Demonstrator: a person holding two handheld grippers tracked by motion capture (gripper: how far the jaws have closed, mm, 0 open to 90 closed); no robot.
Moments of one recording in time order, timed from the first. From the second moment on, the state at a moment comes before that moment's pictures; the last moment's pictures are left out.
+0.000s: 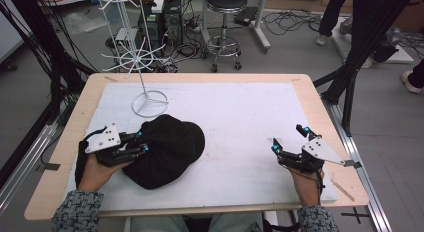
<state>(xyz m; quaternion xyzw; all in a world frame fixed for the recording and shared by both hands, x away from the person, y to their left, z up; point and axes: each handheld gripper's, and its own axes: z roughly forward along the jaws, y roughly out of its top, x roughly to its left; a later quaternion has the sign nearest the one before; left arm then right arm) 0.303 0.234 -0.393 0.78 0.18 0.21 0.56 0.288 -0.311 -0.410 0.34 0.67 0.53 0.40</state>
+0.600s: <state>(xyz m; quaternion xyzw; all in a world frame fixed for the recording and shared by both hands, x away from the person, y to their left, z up) 0.298 0.235 -0.379 0.75 0.17 0.23 0.60 0.287 -0.313 -0.411 0.34 0.67 0.53 0.40</state>
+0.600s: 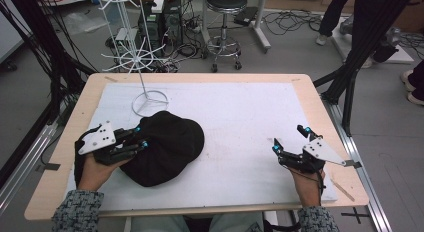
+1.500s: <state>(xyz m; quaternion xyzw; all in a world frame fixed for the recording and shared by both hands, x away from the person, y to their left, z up) 0.287 0.251 -0.334 0.71 0.15 0.28 0.63 0.286 -0.320 -0.411 0.35 0.66 0.53 0.40</state>
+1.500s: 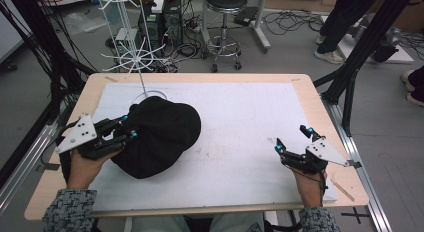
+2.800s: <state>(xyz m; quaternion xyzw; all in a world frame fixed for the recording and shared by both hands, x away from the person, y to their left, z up) 0.304 0.272 -0.201 0.68 0.09 0.26 0.68 0.289 -0.322 -0.412 0.36 0.65 0.54 0.39</state>
